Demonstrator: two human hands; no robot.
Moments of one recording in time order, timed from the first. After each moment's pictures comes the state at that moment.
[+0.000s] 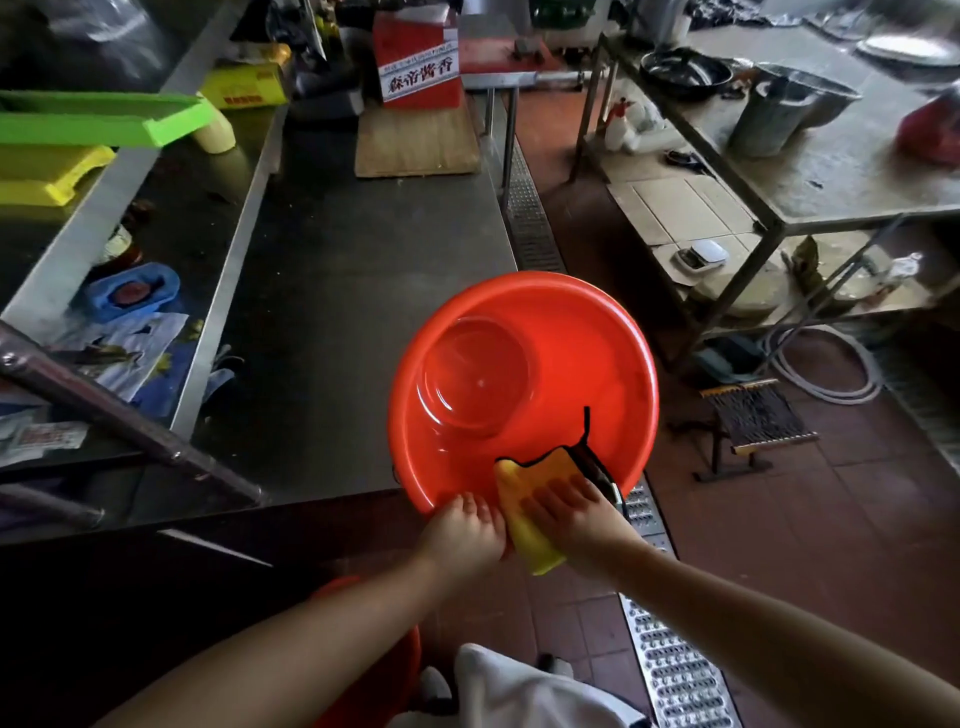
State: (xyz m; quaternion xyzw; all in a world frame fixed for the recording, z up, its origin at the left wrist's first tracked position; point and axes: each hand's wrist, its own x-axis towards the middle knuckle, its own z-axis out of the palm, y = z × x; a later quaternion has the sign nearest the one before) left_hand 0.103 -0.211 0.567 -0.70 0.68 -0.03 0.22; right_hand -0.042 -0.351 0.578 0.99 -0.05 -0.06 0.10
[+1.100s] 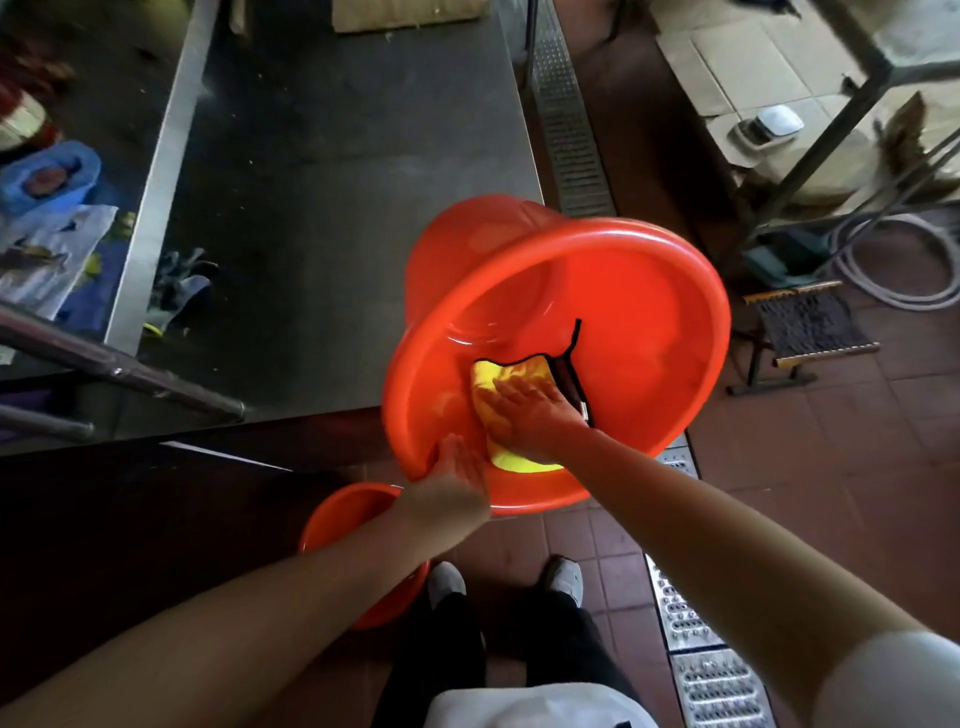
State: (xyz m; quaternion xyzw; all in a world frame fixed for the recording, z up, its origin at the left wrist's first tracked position) left_hand 0.087 -0.201 0.532 -0.64 0.68 -0.09 0.34; right_hand 0.026 -0.386 0.456 0.95 -0.15 -0.22 -0.14
